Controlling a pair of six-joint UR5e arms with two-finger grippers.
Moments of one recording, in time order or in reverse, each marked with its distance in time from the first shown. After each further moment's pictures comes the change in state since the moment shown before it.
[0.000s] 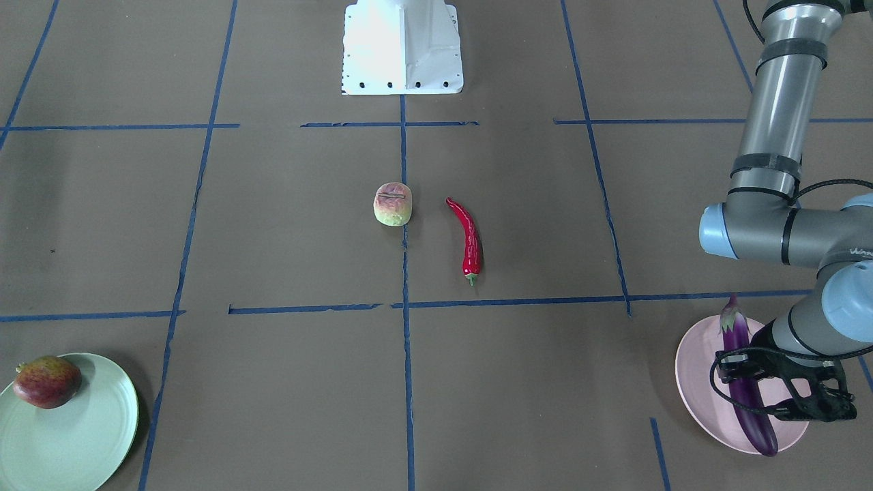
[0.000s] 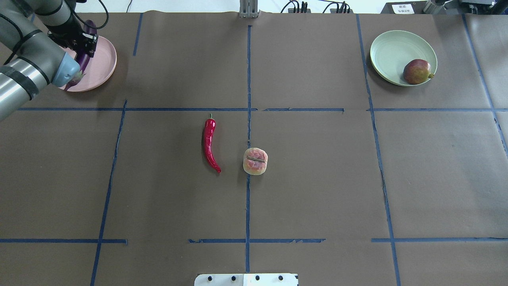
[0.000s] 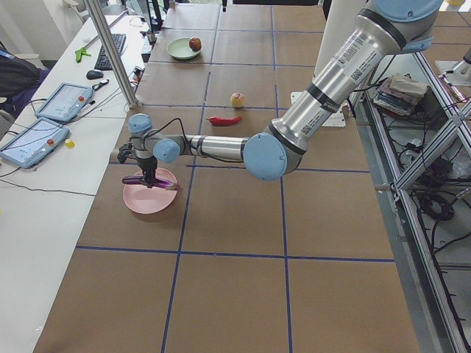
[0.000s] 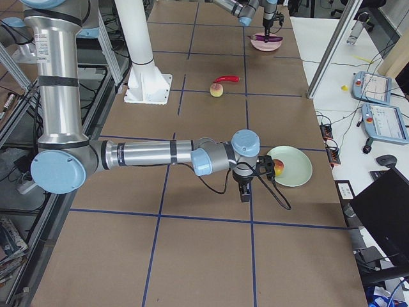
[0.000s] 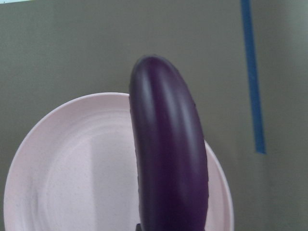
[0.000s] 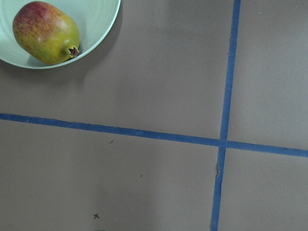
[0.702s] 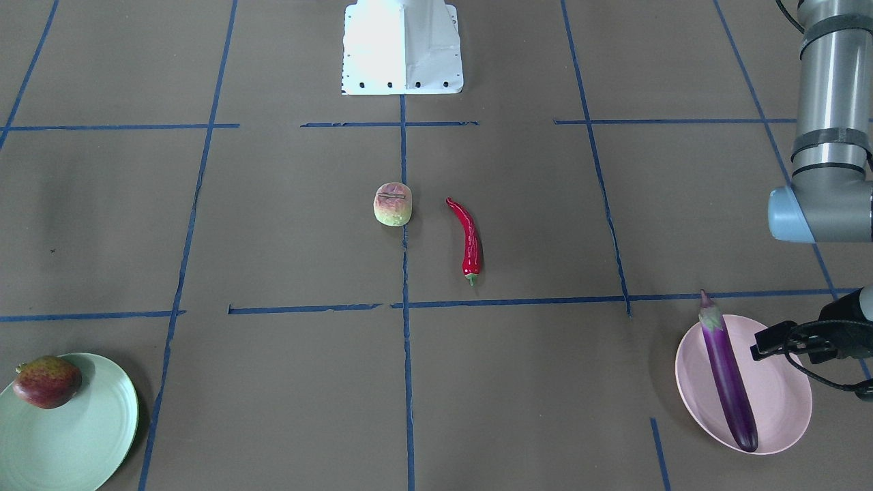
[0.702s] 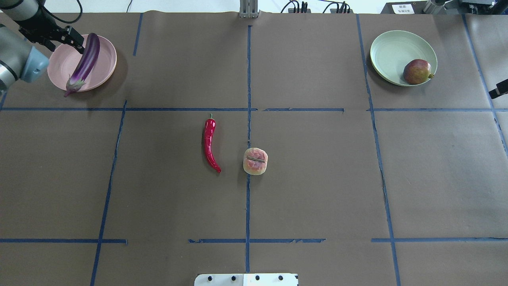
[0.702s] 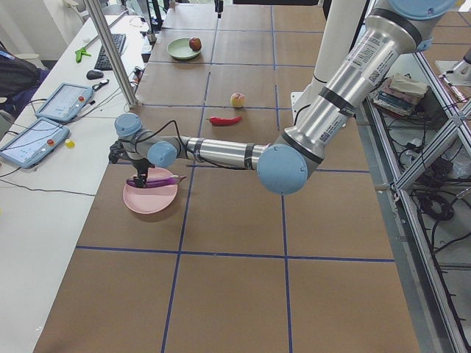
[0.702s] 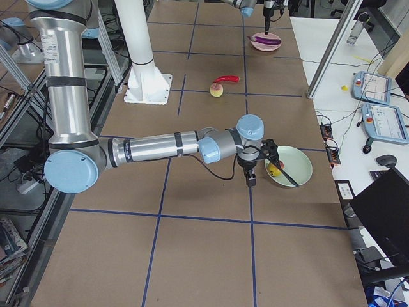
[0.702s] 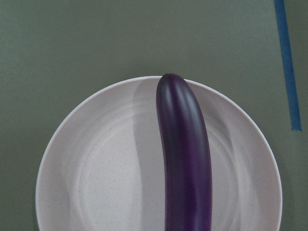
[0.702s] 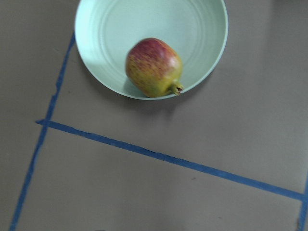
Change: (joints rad) left arm -0.132 0.095 -0.178 0.075 -0.226 0.093; right arm -0.155 0.097 0.106 0.001 -0.008 0.090
